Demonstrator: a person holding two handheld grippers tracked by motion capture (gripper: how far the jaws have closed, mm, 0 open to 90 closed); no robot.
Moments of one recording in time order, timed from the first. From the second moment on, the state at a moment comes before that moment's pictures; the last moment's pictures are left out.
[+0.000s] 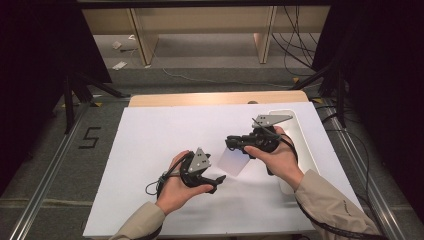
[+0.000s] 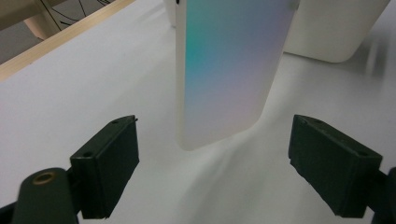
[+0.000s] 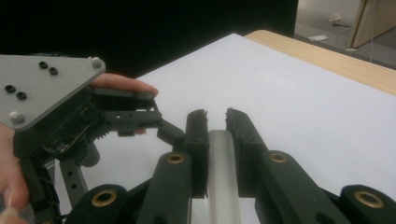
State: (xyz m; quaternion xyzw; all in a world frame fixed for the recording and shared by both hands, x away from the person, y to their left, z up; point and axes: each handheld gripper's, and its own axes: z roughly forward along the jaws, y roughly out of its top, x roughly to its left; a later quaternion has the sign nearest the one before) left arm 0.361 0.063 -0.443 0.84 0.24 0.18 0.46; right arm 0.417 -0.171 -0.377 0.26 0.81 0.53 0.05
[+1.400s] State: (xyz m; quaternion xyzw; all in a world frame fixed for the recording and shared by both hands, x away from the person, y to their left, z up) left arm 0.363 0.062 -0.447 0.84 0.22 0.13 0.48; right arm 0.407 -0.162 -0.369 0.10 0.89 0.45 -0.01
